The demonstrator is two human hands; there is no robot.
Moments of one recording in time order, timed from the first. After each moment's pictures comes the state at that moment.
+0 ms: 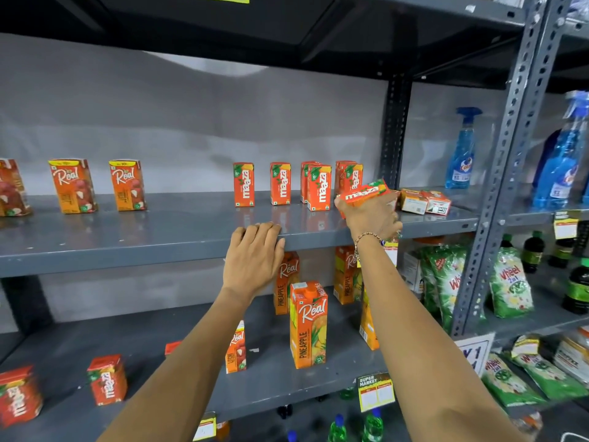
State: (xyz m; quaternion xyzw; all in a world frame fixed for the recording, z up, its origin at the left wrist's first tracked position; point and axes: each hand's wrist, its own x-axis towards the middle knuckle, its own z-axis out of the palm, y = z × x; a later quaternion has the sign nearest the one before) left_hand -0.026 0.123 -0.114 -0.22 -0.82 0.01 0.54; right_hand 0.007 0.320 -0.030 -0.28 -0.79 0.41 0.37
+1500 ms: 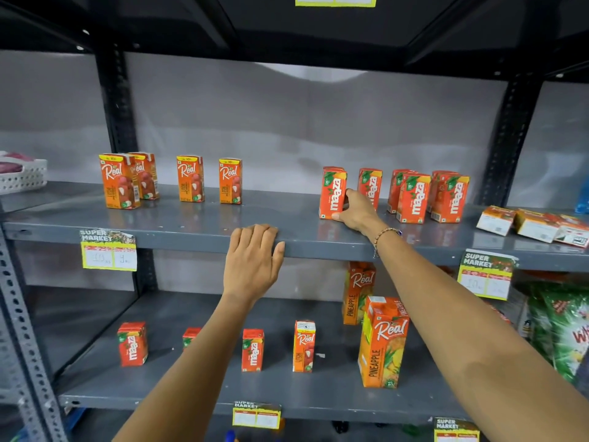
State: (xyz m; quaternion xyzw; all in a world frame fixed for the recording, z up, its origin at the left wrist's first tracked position) left_hand -0.016 -0.007 -0.118 -0.09 -0.84 -0.01 0.54; right_hand -0.087 0.194 -0.018 0.06 -0.92 0.34 0.17
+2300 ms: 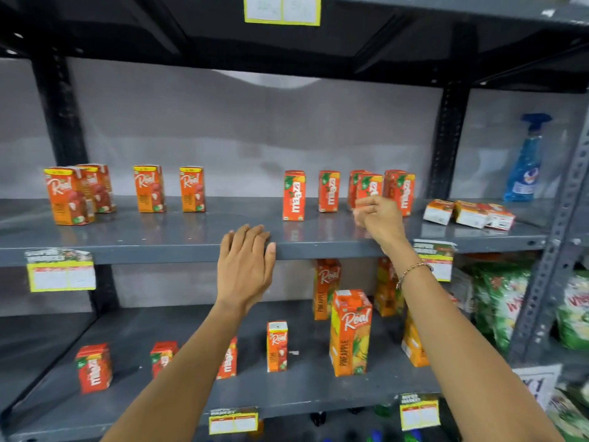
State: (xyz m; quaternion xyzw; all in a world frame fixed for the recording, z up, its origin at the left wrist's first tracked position) left_hand -0.007 0.037 -0.111 -0.13 -0.85 -0.08 0.51; right_hand -0.032 0.291 -0.034 -0.02 -0.79 0.51 0.33
